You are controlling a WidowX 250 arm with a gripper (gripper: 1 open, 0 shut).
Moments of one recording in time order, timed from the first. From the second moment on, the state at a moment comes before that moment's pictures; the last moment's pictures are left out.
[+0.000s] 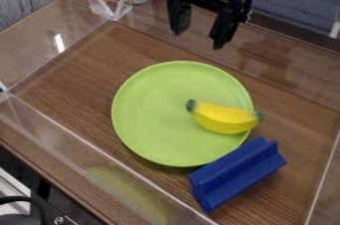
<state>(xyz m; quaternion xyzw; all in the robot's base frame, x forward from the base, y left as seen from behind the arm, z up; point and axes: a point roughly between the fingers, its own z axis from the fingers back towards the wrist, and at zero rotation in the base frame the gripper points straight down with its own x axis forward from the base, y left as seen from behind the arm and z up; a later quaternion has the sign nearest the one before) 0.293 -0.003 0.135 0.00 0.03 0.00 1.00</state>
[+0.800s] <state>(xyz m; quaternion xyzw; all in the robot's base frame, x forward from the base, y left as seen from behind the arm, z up) 0.222 -0.096 0.100 -0.01 0.04 -0.10 0.99</state>
